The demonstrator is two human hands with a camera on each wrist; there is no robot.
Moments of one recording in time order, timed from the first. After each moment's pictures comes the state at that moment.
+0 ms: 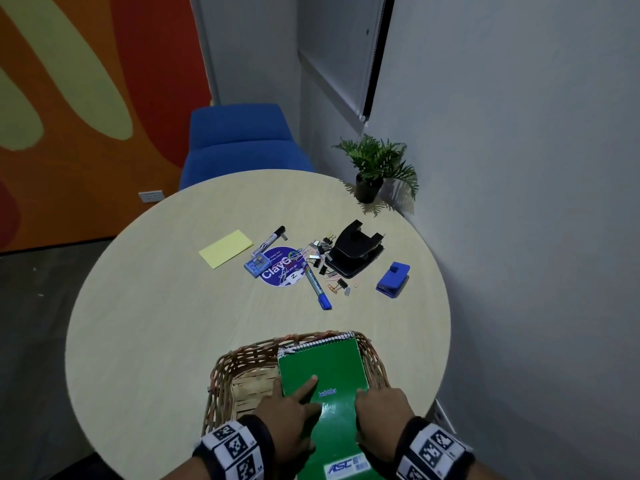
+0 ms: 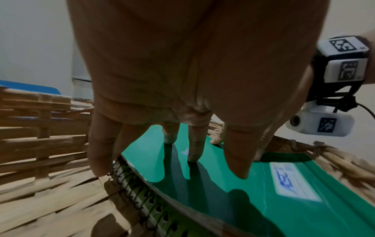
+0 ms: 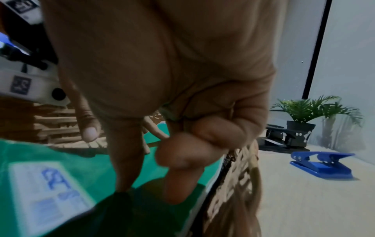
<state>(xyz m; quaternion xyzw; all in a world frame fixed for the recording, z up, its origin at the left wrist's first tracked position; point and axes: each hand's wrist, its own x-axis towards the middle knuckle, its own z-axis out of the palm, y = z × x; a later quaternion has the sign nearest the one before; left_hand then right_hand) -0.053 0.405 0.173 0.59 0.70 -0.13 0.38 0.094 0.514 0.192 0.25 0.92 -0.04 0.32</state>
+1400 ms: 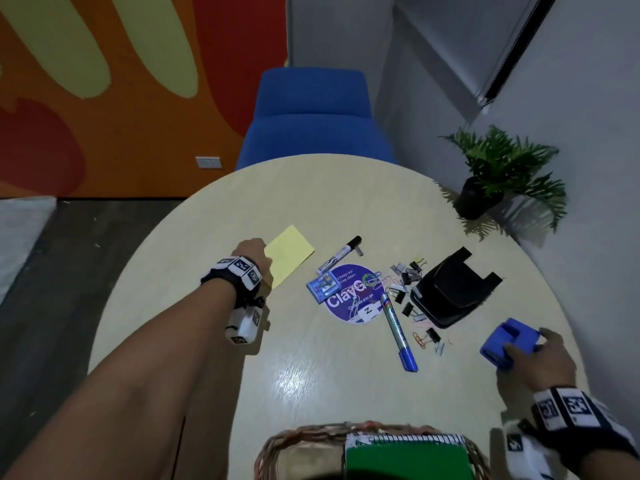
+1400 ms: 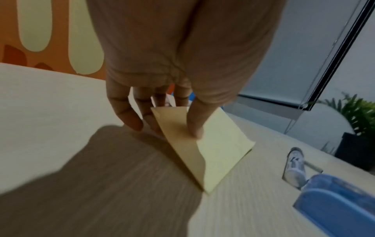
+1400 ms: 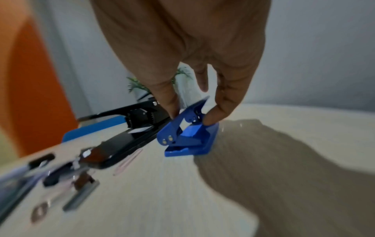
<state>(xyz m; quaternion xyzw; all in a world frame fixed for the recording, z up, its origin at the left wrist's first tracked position) -0.424 0.533 0.111 0.23 0.94 0.07 0.23 -0.002 0.750 0.135 0.69 0.67 -0.26 -0.07</state>
